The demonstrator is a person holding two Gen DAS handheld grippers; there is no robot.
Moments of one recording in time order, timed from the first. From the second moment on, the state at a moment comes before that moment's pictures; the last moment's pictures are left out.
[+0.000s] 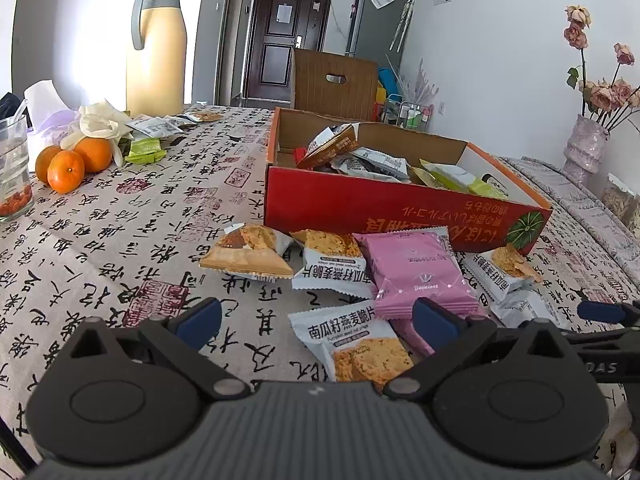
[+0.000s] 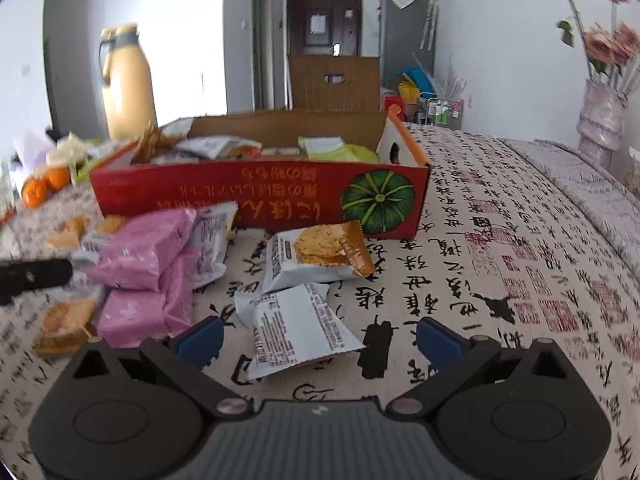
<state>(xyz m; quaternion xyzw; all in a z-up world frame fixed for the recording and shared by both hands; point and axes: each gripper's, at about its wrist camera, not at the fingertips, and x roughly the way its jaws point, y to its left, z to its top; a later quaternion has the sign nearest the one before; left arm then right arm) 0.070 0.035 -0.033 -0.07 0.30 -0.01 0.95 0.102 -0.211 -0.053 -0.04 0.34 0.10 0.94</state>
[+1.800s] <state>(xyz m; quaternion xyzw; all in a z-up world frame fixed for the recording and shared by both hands) 0.082 0.002 -0.054 -0.04 0.37 0.05 0.93 0.059 -0.238 -0.050 0.03 0.28 0.12 0.95</state>
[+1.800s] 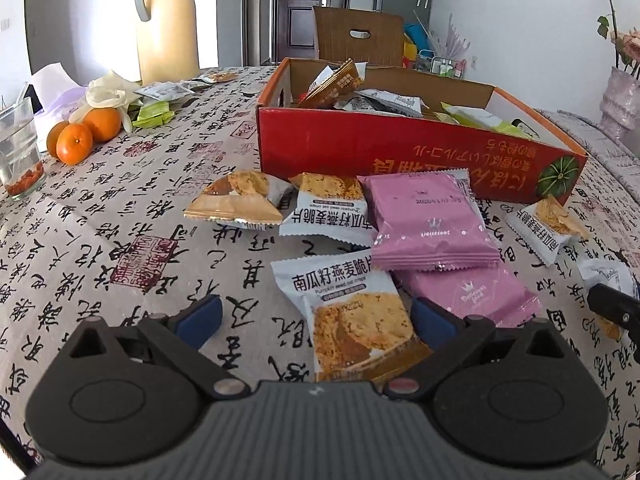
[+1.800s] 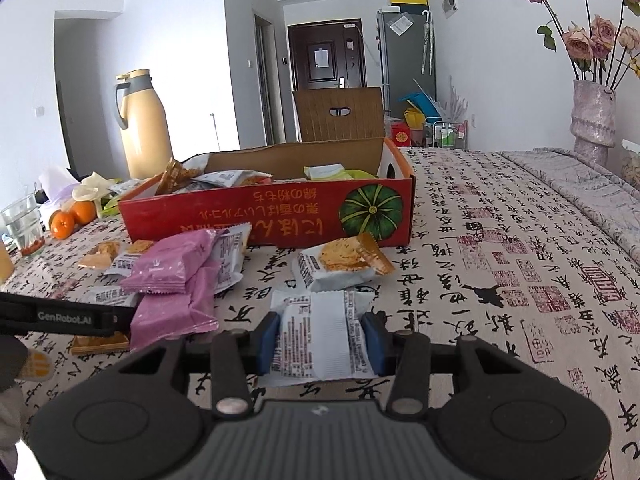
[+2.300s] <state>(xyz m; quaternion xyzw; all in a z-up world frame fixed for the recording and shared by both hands) 0.063 0.004 -0.051 -0.02 0.34 0.04 0.94 0.049 -0.237 -0.049 0.03 0.28 0.12 0.95</state>
